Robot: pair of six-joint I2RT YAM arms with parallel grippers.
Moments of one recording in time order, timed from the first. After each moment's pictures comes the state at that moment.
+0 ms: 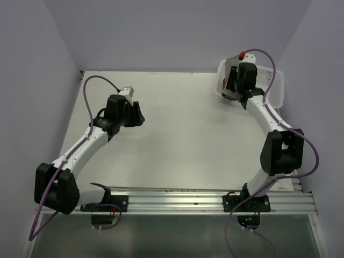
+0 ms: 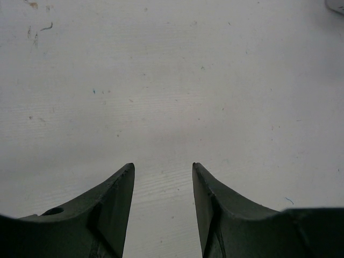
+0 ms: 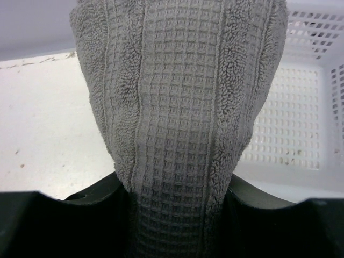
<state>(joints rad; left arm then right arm) -0.32 1.28 0.94 -0.33 0.07 -0.37 0.12 1.68 1.40 -0.17 0.23 0.16</state>
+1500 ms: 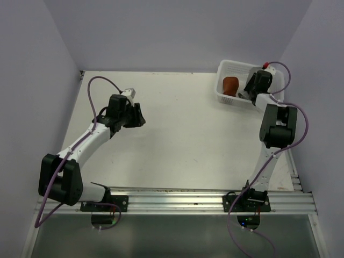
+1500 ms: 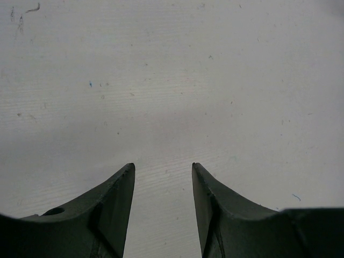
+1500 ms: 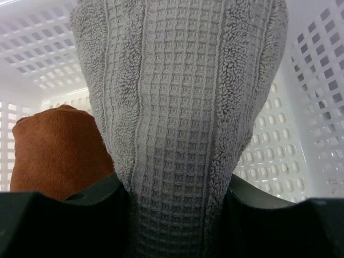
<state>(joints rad) -0.29 1.36 0.94 -0.31 0.12 -0.35 -0.15 2.11 1.47 0.18 0.21 0.28</state>
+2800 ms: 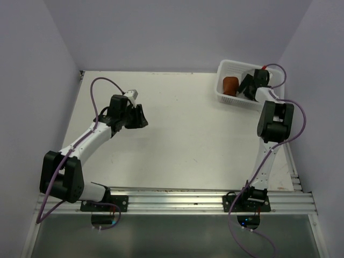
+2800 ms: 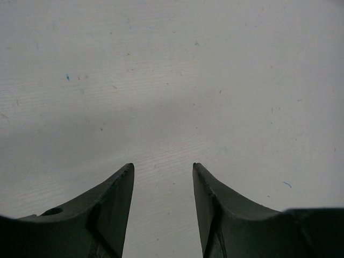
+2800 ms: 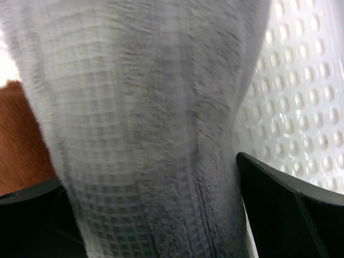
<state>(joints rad) -0.29 1.39 0.94 -0.31 0.20 -0.35 -0.16 2.30 1.80 -0.28 0.13 0.40</state>
